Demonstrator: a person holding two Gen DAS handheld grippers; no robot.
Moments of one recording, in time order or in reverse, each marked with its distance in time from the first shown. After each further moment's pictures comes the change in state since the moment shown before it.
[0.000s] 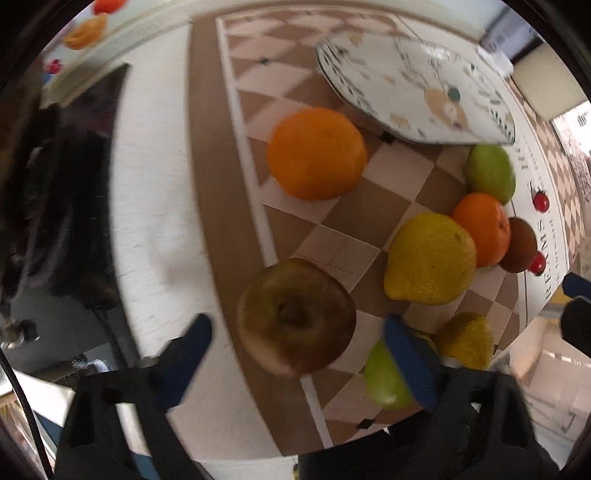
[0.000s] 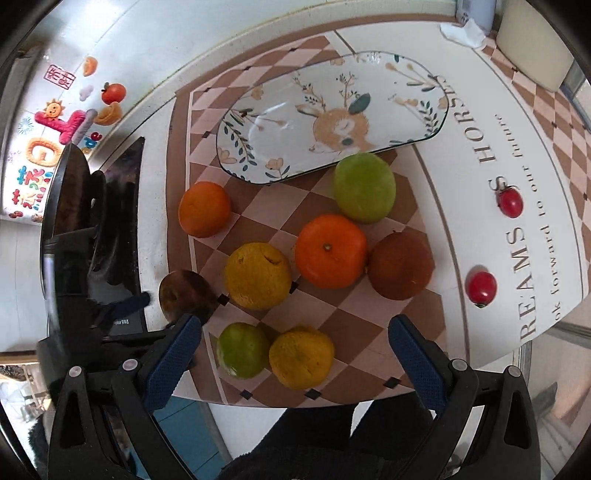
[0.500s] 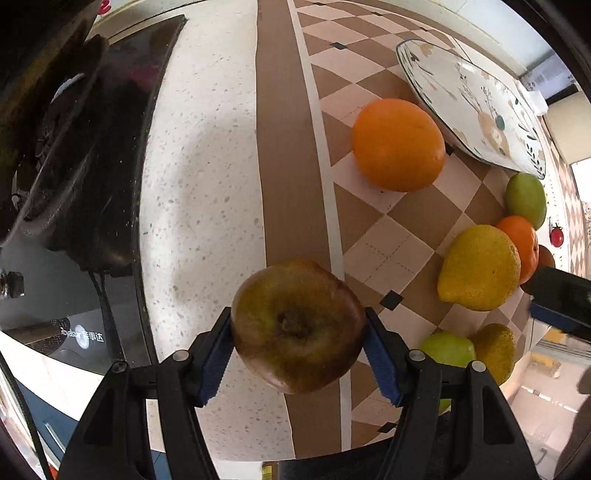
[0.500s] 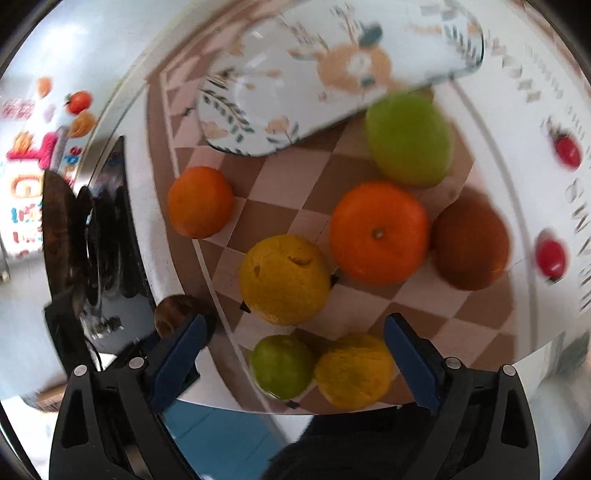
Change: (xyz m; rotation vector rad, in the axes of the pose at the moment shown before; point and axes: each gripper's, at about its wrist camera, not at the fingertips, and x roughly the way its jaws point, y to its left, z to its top) left arm 0.007 0.044 -0.004 -0.170 -0.017 -0.016; right arm 0.073 0.006 0.020 0.232 0.179 0.112
